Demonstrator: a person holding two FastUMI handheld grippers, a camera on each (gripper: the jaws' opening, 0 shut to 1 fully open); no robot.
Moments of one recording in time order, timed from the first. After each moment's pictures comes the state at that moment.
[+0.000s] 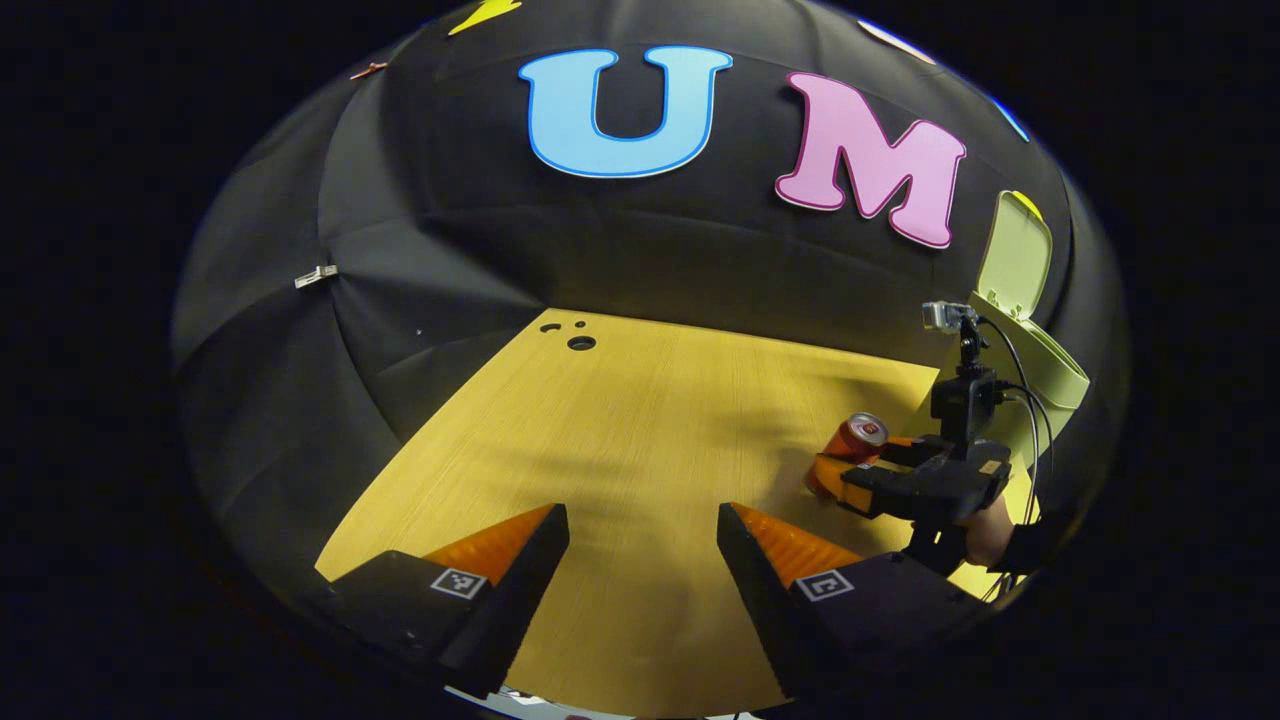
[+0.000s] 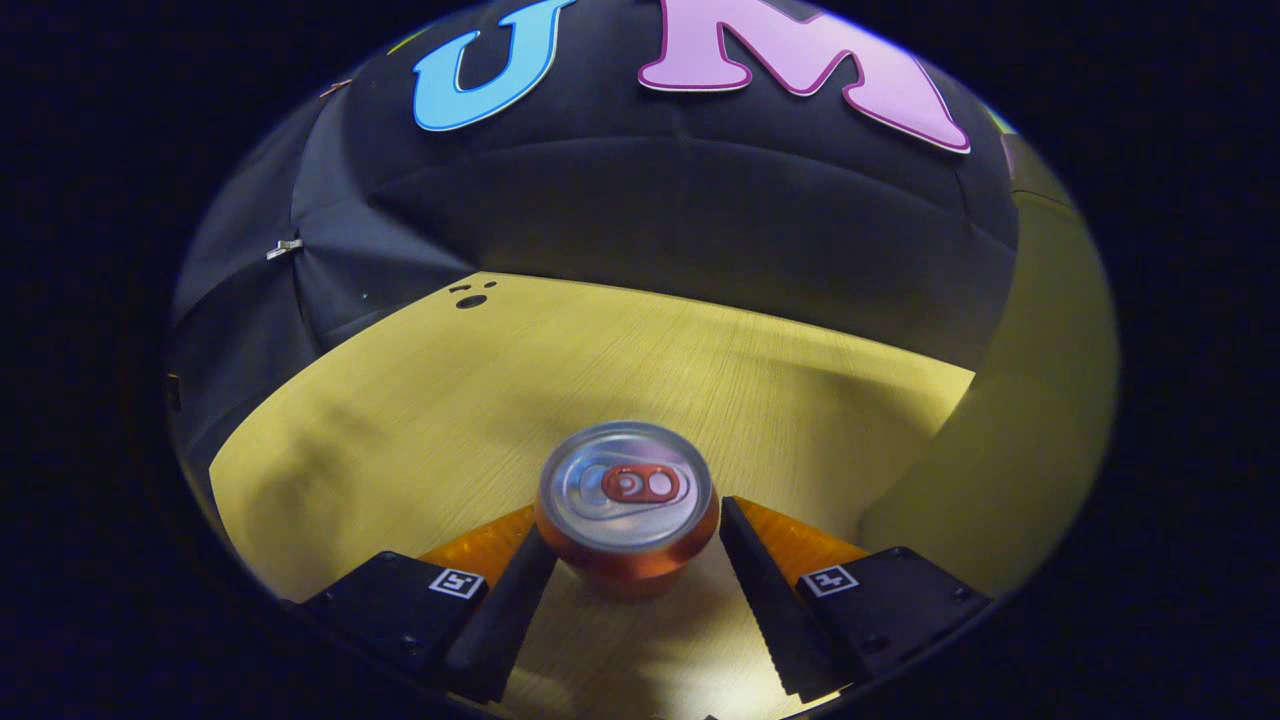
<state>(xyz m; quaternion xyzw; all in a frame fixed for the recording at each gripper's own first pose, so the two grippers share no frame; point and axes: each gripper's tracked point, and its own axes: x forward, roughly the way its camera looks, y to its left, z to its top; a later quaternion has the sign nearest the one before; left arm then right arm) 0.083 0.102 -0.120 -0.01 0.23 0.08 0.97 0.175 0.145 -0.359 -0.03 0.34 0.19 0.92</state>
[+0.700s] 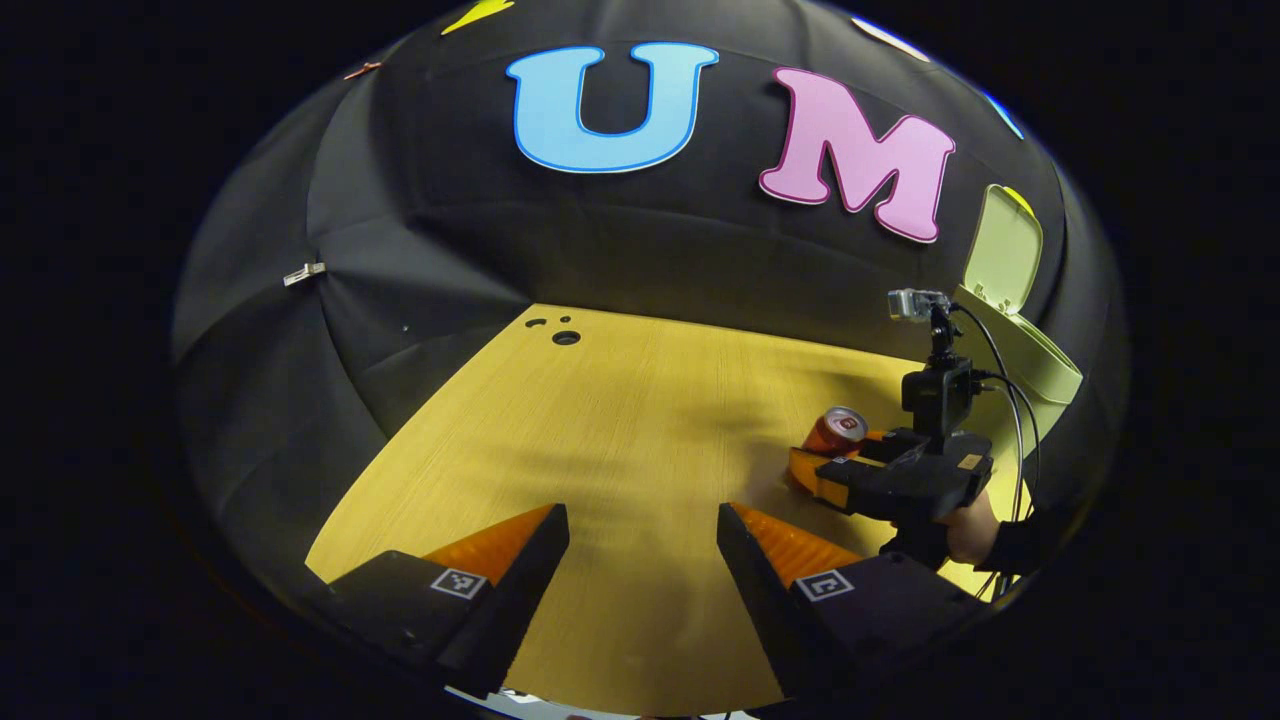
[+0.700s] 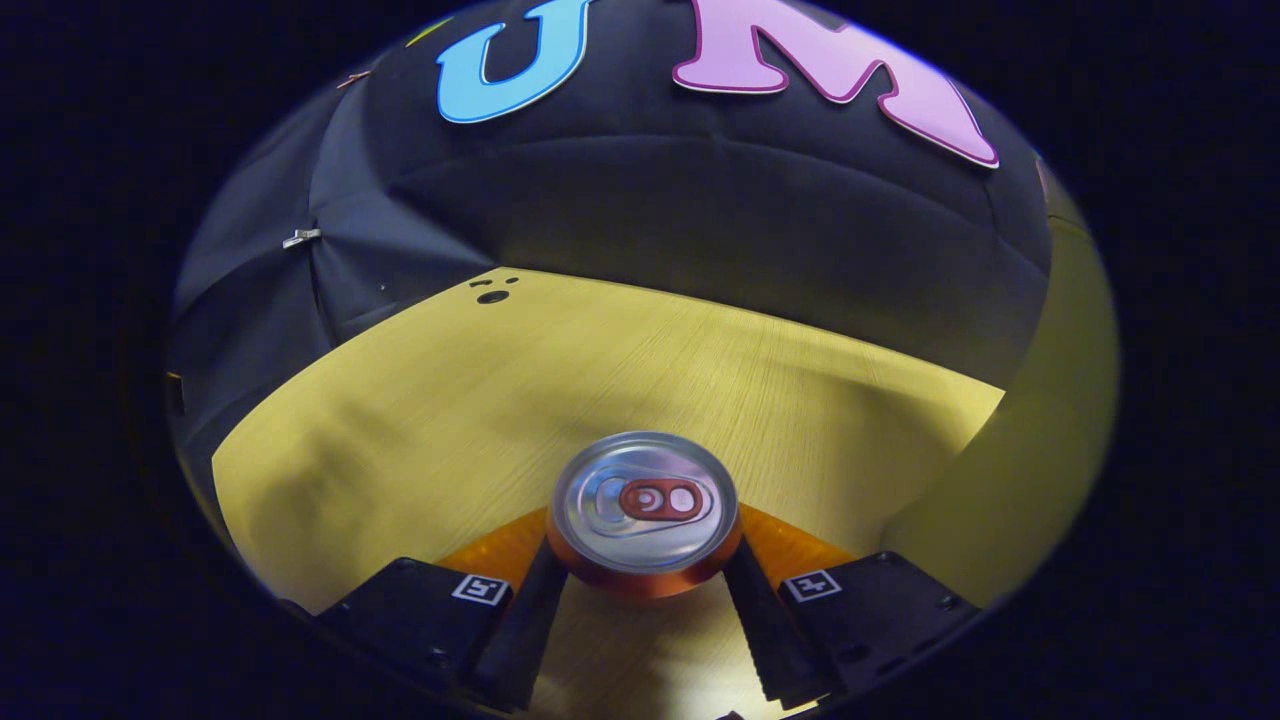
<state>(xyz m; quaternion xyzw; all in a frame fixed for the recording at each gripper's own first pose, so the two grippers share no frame) 0.079 0.088 -0.123 -0.01 0.23 0.06 0.97 0.168 0.164 -0.354 -0.04 0.33 0.22 0.92</state>
